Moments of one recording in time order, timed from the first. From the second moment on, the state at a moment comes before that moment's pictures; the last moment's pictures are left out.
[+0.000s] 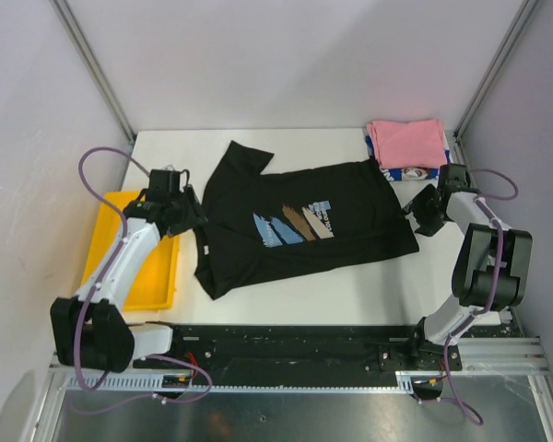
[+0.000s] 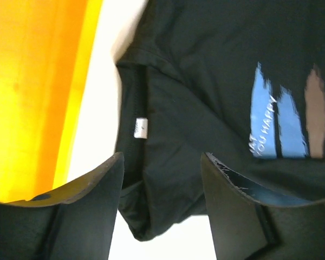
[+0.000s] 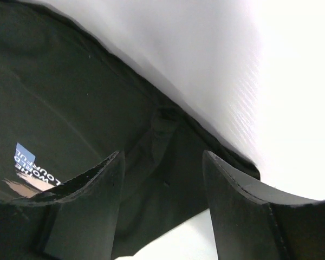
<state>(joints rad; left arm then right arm) -0.12 1.29 1.04 -0.70 -0.10 -0.50 -0.19 1.68 1.09 -0.50 -0.11 0.66</state>
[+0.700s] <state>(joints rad) -0.30 0.96 0.60 -0.75 -0.05 -0.85 -0.27 1.39 0.80 -0.63 -0.12 0.66</state>
